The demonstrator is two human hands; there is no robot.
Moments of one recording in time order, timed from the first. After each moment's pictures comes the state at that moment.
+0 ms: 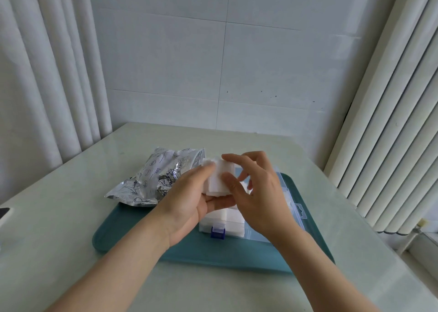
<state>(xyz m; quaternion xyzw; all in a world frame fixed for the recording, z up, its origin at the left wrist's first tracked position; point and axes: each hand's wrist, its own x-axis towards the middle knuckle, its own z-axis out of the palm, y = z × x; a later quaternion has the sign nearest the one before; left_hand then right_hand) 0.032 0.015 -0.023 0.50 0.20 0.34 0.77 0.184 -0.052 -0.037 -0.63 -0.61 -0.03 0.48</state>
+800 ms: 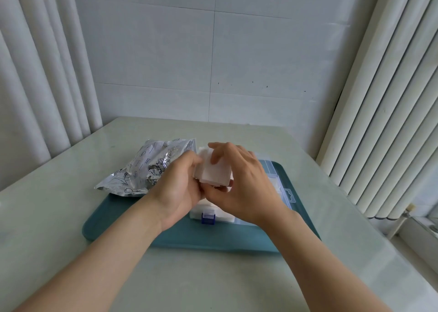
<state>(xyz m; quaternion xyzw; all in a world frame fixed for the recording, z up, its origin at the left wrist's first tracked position) 0.036 0.016 -0.025 0.53 0.17 0.32 0.77 0.179 -0.057 -0.034 -0.56 -0.70 -0.11 0.43</state>
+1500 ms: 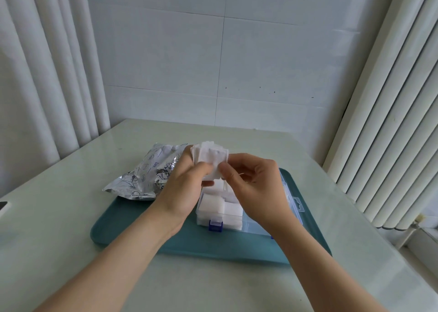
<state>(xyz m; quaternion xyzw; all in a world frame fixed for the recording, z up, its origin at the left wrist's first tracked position) 0.033 0.017 -0.028 0.61 0.24 0.45 0.61 0.174 -0.059 -0.024 -0.55 -0.56 0.12 0.60</state>
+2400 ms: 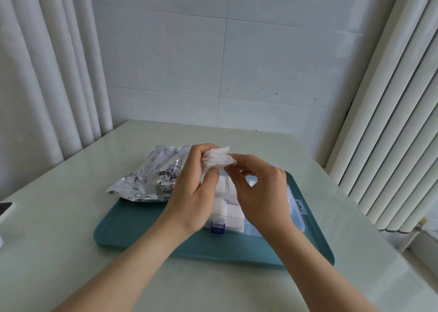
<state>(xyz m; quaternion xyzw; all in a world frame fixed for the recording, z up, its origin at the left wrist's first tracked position) 0.033 0.007 -0.033 0.73 0.21 0.50 0.41 0.173 -0.051 -0.034 -0.57 -0.57 -0.08 0.58</state>
